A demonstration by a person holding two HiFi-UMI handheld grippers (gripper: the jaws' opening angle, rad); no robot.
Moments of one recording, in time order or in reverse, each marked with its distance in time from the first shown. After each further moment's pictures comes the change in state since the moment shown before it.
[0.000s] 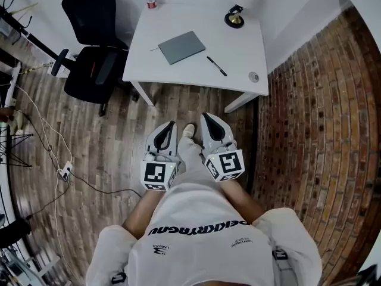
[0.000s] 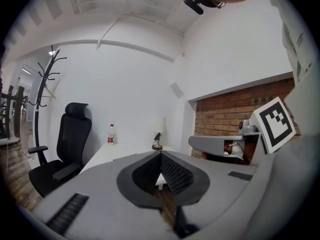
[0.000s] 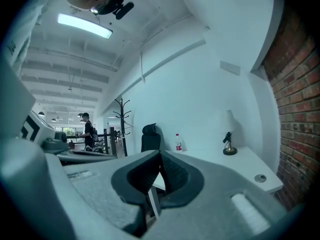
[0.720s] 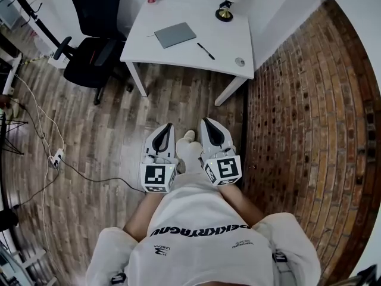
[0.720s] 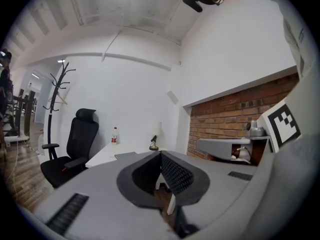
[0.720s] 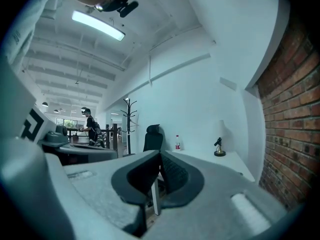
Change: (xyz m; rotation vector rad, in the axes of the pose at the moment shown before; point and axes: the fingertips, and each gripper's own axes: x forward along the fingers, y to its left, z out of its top) left arm -0.136 -0.108 -0.015 -0.020 -0.057 0.068; right arm -0.176 0.048 -0.001 -0.083 -0.004 -0.012
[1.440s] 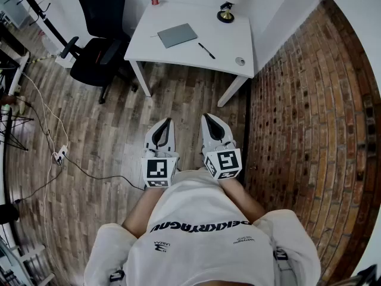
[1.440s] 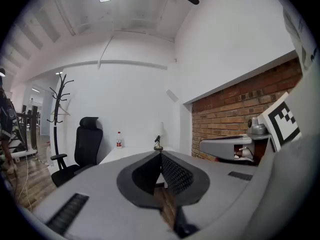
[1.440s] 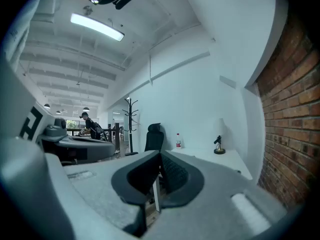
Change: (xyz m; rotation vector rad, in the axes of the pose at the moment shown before) left arm -0.010 -0.027 0.011 0.074 0.008 0.052; right arm -0.025 -0.013 0.000 0.003 0.026 0.018
